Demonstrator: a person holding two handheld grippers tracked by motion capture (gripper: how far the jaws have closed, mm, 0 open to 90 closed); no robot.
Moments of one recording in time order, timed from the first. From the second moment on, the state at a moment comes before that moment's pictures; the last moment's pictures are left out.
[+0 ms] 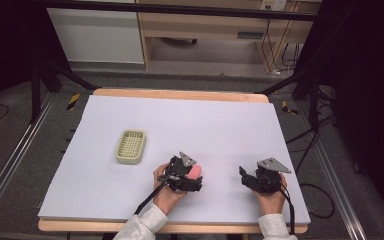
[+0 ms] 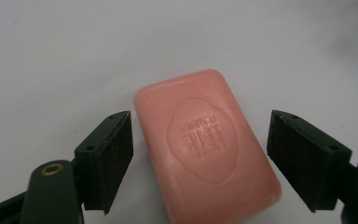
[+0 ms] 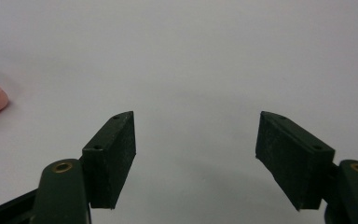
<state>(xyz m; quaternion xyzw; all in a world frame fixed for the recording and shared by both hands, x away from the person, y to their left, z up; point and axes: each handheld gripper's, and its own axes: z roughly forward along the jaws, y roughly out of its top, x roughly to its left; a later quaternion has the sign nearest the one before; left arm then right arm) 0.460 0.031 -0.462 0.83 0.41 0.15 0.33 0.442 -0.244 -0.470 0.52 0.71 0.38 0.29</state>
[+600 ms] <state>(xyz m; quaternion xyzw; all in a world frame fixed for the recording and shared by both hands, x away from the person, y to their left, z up) 0.462 0.033 -0.463 0.84 0.41 0.13 0.32 0.442 -0.244 -0.470 0.52 0.71 0.38 0.29</state>
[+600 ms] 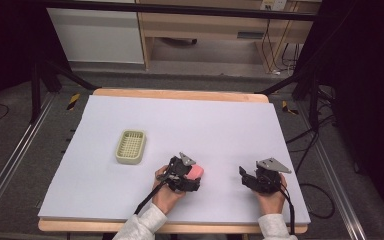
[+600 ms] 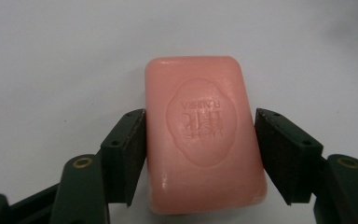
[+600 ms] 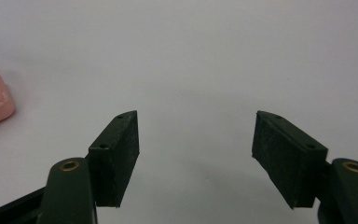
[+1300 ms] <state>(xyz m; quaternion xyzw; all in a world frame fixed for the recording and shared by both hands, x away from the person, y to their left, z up) 0.478 0.023 -0.466 0.86 0.40 0.12 0.28 0.443 -0.244 -0.470 0.52 0.71 0.38 0.28</state>
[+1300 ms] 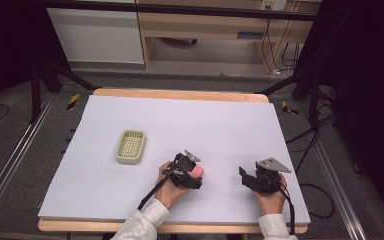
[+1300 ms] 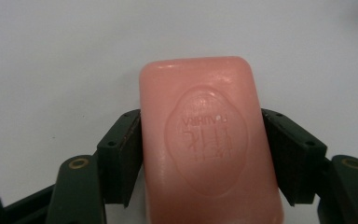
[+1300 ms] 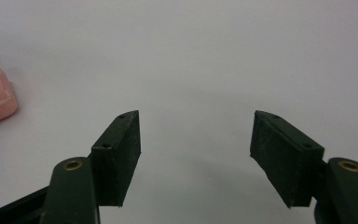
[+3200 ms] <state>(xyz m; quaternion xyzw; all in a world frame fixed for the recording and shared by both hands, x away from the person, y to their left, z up) 0.485 0.129 -0.407 0.81 0.45 0.17 0.33 0.442 -0.245 -0.472 0.52 0.71 0.38 0.28</state>
